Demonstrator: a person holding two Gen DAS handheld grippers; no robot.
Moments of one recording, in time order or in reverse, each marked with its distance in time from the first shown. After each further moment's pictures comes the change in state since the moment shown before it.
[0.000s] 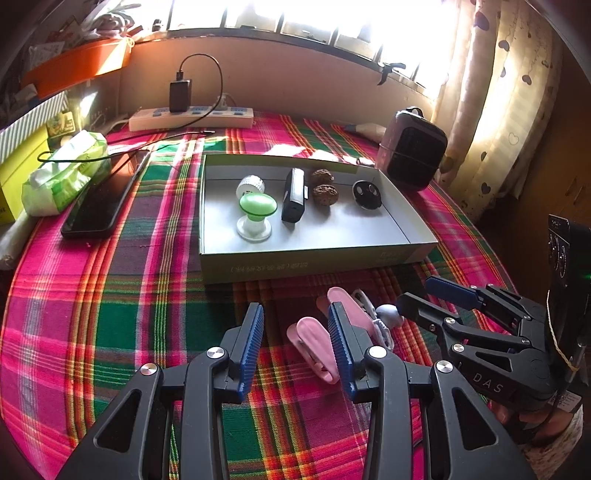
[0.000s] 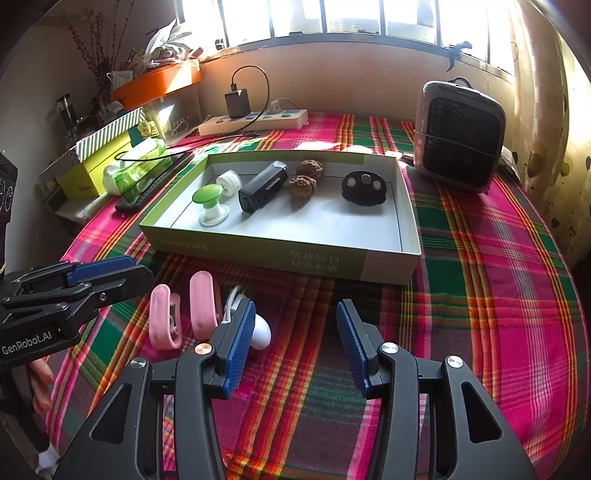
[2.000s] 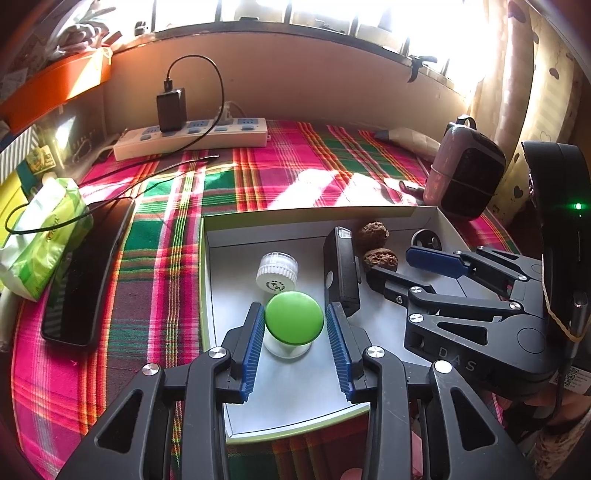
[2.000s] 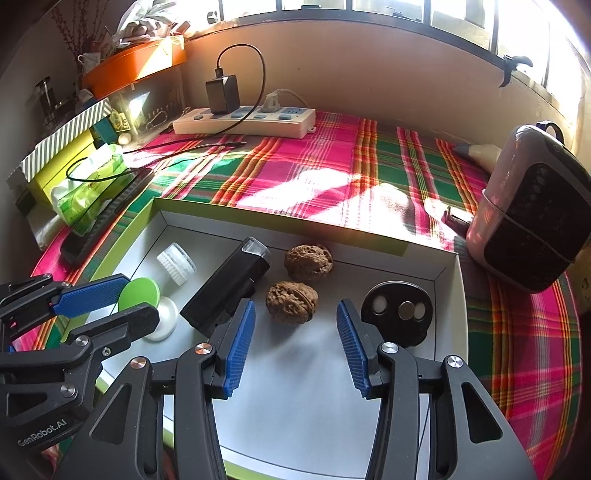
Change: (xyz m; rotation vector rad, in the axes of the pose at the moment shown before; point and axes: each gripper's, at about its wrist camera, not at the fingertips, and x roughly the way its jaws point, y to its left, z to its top) left arm 0.071 0.018 0.082 0.044 0.013 0.087; right arm 0.097 -0.004 0.102 -0.080 0.081 -0.031
